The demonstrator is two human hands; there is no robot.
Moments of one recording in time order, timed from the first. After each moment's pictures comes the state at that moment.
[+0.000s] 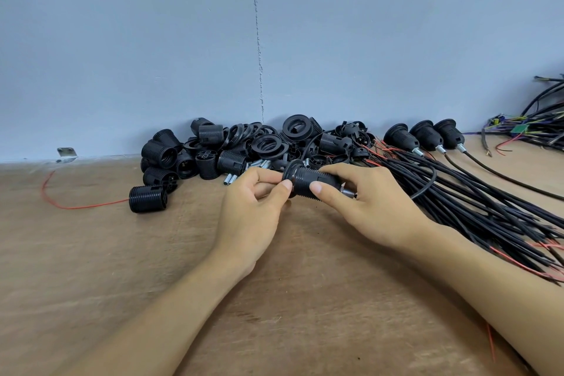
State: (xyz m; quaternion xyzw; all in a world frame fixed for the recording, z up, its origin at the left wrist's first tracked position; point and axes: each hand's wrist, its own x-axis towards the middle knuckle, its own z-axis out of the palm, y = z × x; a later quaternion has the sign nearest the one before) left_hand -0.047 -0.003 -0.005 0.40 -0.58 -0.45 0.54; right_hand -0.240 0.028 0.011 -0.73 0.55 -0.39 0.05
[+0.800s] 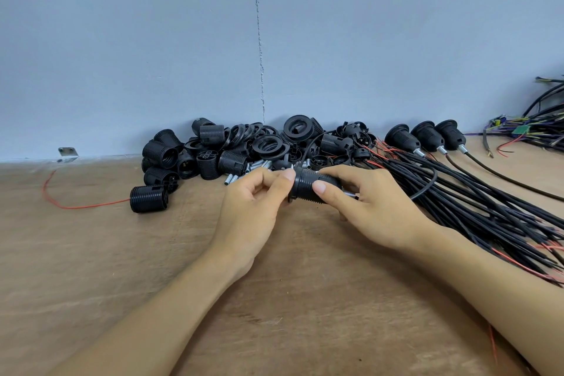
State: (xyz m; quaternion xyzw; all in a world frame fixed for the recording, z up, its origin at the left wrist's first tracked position) left_hand -0.044 -0.003 0.000 0.34 -0.60 -0.48 0.54; right_hand -0.242 0.029 0.009 -0.75 0.52 -0.41 0.09
